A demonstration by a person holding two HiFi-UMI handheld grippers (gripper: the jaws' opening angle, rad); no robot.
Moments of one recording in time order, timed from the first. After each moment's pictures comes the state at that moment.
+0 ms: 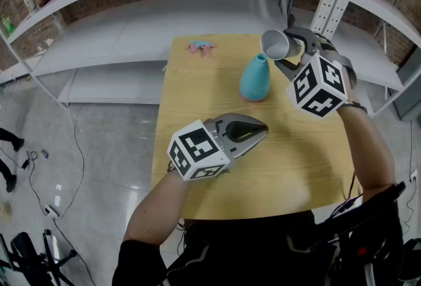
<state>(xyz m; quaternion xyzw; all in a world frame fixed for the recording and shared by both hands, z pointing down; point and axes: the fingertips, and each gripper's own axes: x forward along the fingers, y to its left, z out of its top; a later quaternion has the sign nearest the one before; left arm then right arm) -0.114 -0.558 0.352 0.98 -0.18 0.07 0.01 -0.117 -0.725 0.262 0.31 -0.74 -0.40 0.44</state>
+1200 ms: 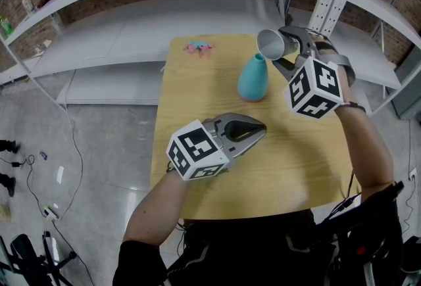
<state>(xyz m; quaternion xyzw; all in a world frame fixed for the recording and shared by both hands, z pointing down) -0.114 -0.558 0.351 0.98 -0.18 0.07 0.01 -0.123 -0.720 0.256 0.31 -0.71 -0.45 0.45</state>
